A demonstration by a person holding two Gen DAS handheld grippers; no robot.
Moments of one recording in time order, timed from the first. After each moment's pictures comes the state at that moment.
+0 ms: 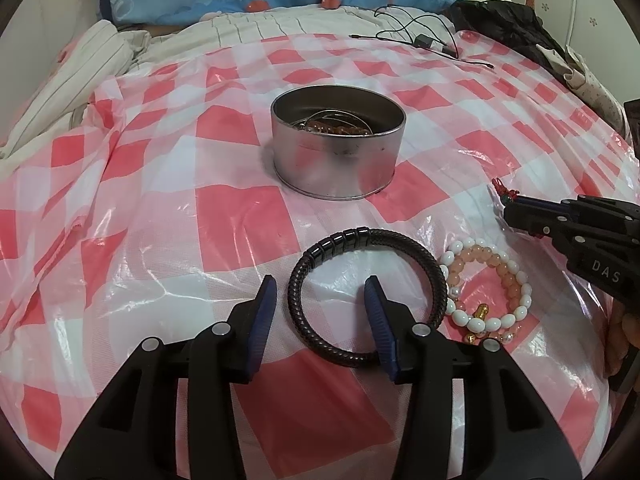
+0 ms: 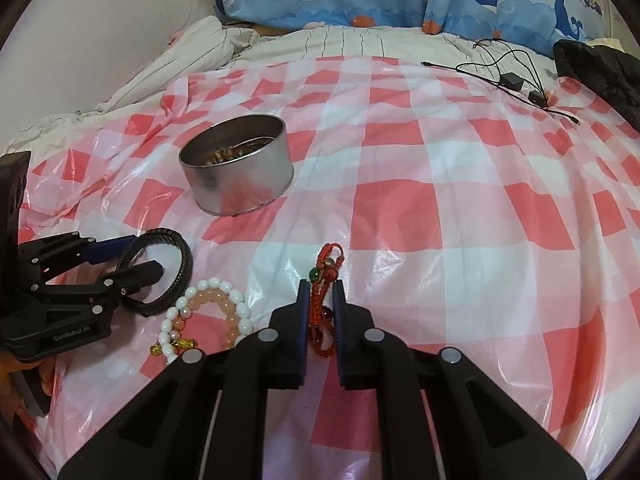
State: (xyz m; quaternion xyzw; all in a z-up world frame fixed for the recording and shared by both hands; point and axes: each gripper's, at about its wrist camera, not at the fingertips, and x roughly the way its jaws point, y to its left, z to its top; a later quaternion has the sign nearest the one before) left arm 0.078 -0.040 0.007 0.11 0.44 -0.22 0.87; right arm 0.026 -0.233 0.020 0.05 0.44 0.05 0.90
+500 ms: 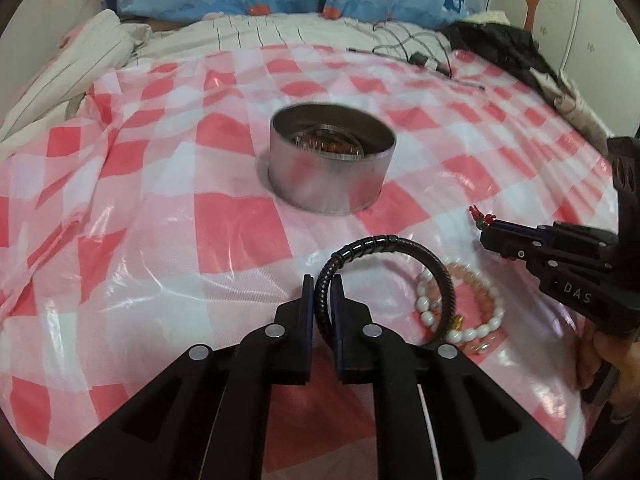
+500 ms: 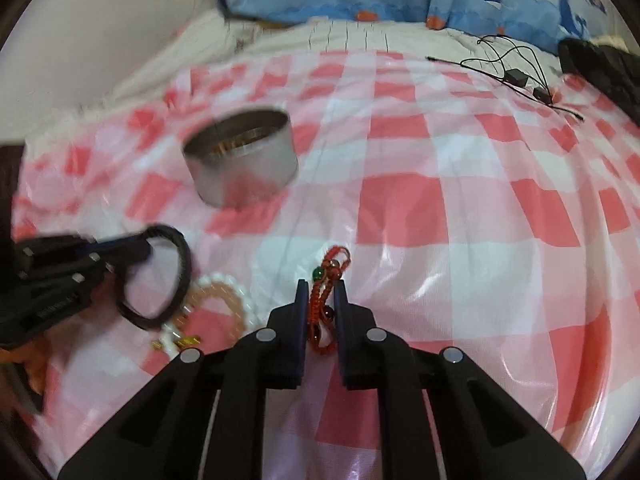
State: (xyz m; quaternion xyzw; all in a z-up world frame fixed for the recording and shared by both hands) left arm 0.077 -0.028 0.022 0.06 0.43 -0.24 0.87; right arm 0.021 -0.237 0.025 0.07 0.42 0.07 0.90
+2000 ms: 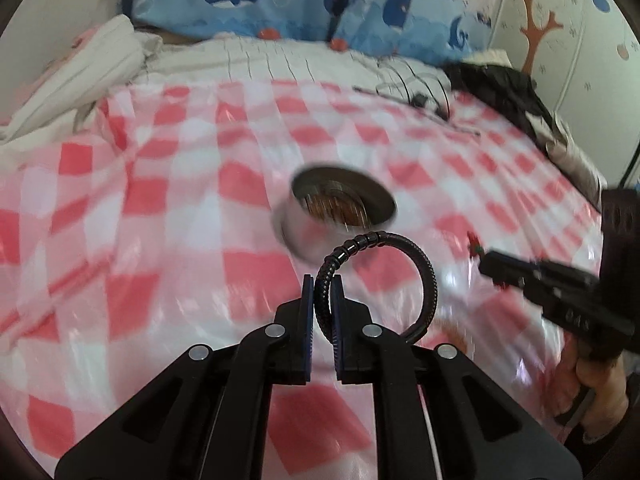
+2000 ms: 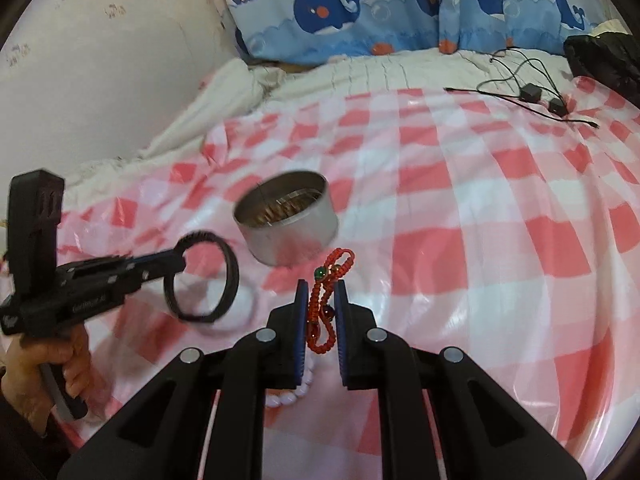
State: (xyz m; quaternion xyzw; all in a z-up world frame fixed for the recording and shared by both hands) left arm 0.098 -0.011 0.063 0.01 0.40 -0.25 0.88; right arm 0.028 -0.237 0.060 0.12 0.37 0.12 0.91
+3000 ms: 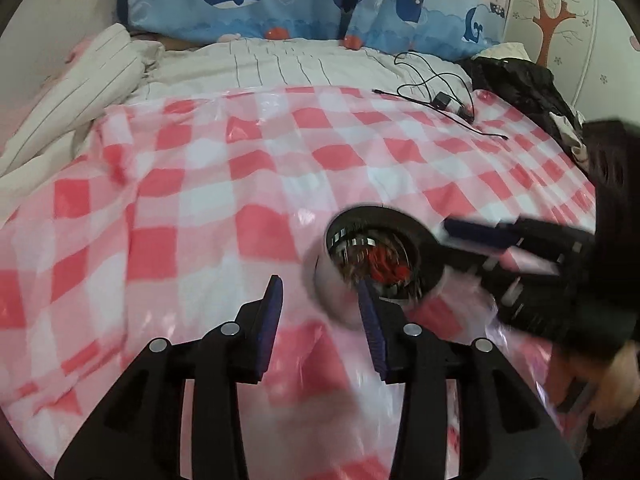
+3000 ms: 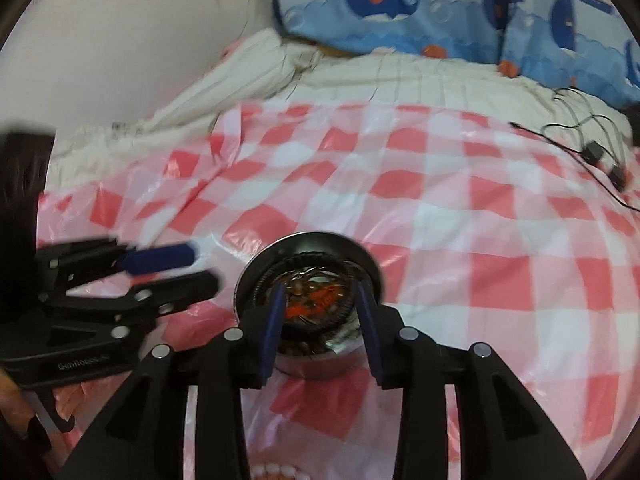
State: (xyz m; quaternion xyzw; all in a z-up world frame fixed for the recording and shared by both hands) left arm 0.144 -0.021 0.062 0.04 0.41 -0.23 0.88; right arm 0.120 -0.198 0.068 0.04 0.39 0.15 0.91
